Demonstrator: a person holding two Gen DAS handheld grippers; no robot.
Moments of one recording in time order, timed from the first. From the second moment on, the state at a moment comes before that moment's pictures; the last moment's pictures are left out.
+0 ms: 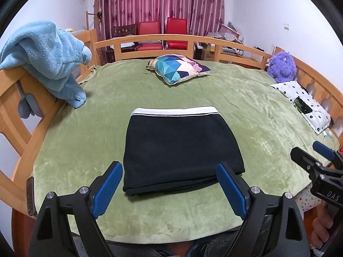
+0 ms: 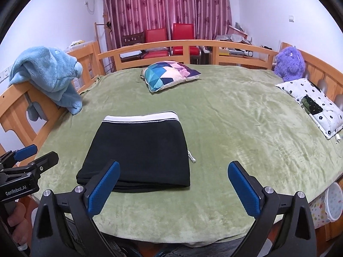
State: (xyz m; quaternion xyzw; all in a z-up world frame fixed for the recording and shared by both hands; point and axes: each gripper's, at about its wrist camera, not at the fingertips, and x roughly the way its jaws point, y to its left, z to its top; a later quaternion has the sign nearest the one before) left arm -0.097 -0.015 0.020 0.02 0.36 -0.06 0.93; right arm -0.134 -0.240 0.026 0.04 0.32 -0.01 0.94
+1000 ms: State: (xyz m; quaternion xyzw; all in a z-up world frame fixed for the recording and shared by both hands) left arm -0.103 -0.010 0.018 0.01 0.37 -0.06 0.93; right arm -0.141 -0.240 0.023 0.05 0.33 -0.01 0.94
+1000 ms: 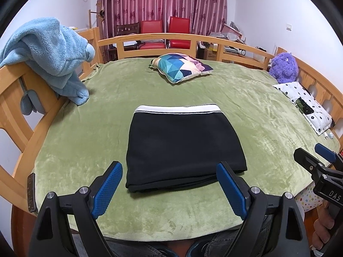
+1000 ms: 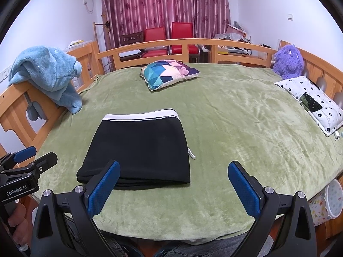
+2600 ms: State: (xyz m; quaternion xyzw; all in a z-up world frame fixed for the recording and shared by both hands) left arm -0.081 0.019 0.025 0.01 0.37 -0.06 0.93; right arm -0.126 -0.229 0.022 0.03 0.33 0.00 0.94
